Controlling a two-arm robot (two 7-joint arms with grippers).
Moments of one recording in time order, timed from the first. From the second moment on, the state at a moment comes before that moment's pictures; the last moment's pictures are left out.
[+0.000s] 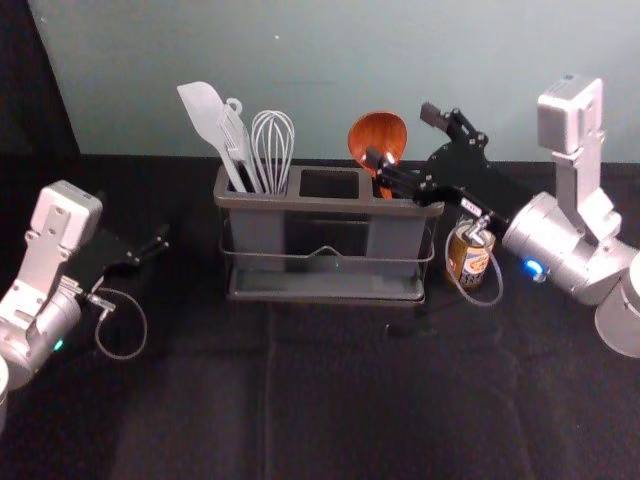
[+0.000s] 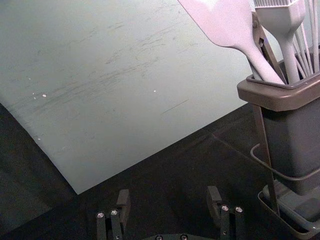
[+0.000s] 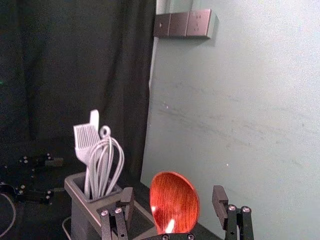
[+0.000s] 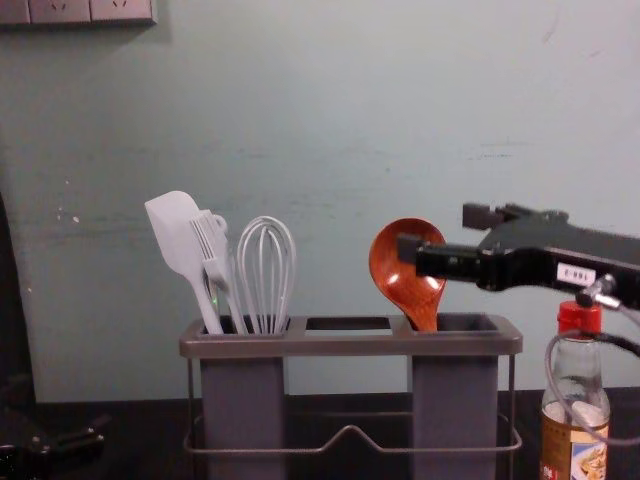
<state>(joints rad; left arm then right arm) -0.20 0.60 0.45 -1.41 -0.25 -0.12 0.03 0.34 0.38 -0.35 -1.50 0.30 -0.07 0.44</state>
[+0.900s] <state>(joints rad) -0.20 0.60 0.45 -1.41 -0.25 -0.12 0.03 0.11 0.52 -0.15 -1.87 0.34 0.09 0.32</state>
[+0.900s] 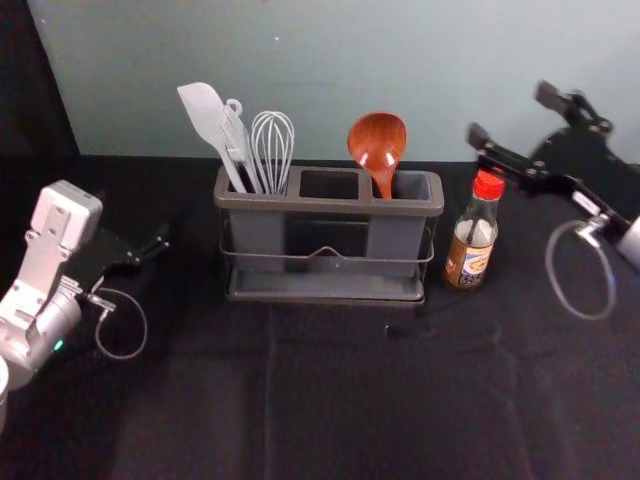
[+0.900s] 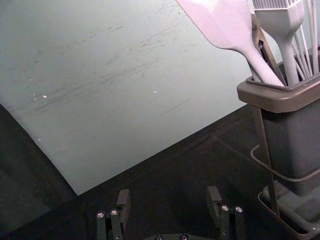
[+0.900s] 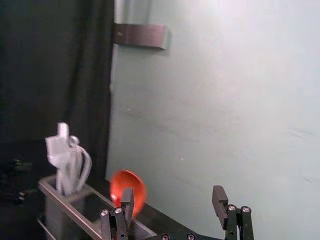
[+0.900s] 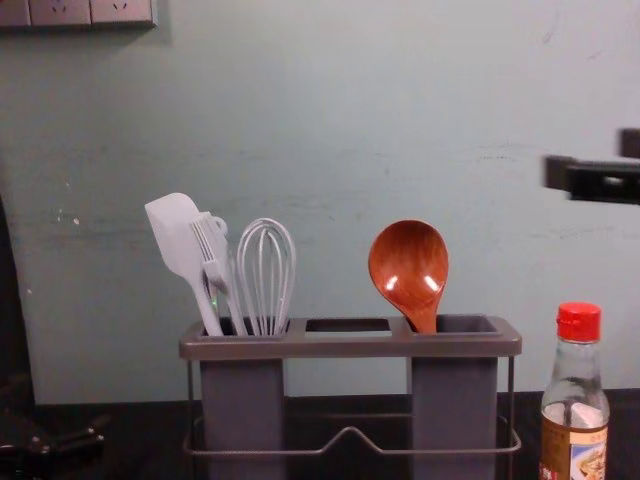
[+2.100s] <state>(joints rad) -0.20 0.60 0.45 -1.41 -0.25 -0.12 0.03 -0.09 0.40 -0.07 -1.68 0.20 0.01 0.22</state>
